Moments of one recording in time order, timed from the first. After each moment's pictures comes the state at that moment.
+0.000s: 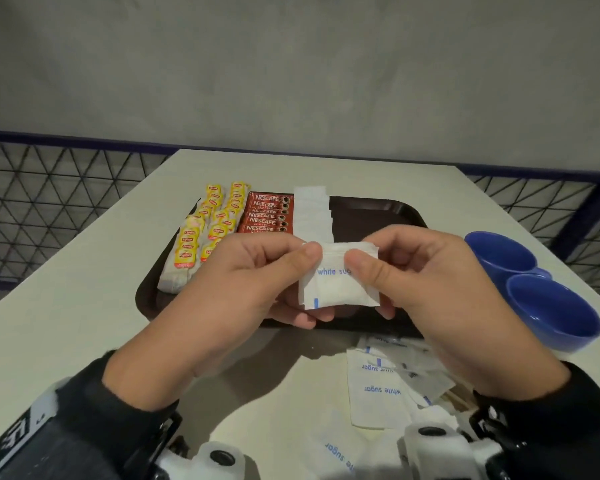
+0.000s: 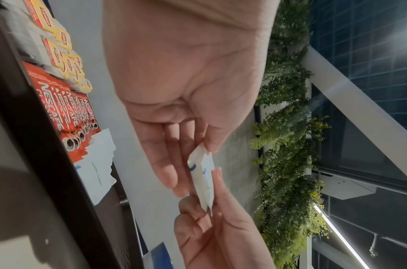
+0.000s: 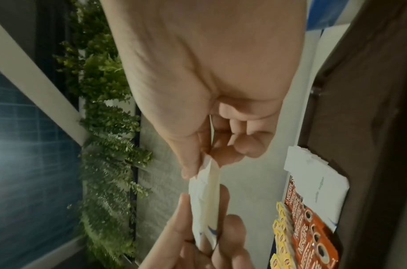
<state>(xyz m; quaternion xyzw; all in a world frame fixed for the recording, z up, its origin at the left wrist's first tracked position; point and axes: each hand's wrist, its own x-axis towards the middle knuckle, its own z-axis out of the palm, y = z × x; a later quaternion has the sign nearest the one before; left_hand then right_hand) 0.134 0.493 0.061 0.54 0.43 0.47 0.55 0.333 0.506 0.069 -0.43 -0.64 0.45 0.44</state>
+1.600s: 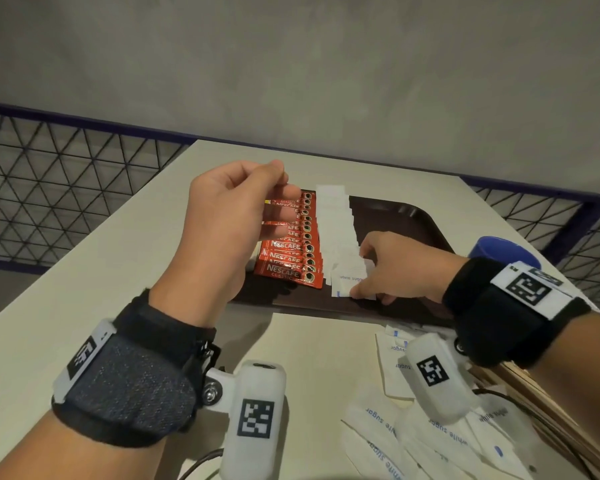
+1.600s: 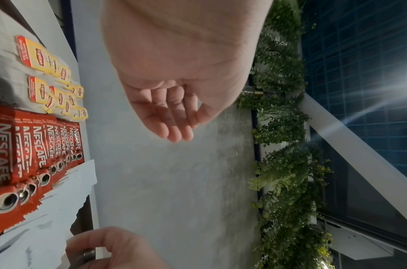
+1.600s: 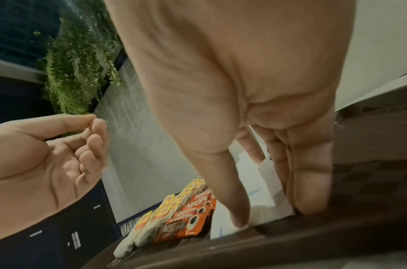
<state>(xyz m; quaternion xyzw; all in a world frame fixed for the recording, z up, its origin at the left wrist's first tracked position) 0.087 0.509 0.081 0.43 0.48 0.65 0.40 0.292 0.572 0.061 -0.65 -0.72 0.25 0.00</state>
